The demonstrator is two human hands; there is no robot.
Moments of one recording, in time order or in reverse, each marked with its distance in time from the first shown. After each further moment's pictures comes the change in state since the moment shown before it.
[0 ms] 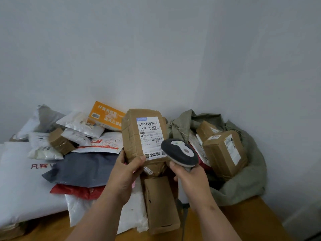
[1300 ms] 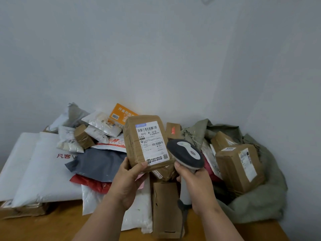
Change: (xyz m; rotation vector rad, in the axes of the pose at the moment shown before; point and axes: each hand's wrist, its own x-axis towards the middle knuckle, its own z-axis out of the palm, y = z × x) left_hand -0.030 0.005 -0.002 -0.059 0.091 -0.020; right_hand 0.008 -0.009 -0.001 0.079 -0.118 0.000
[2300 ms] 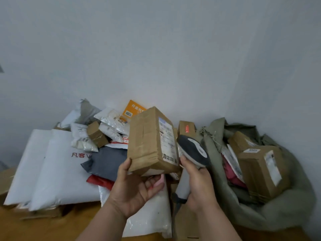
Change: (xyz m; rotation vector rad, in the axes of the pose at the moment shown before) left_hand 0.012 0.019 -0.076 -0.487 -0.175 -0.320; right_hand 0.020 0.020 0.085 0.318 0.017 0.187
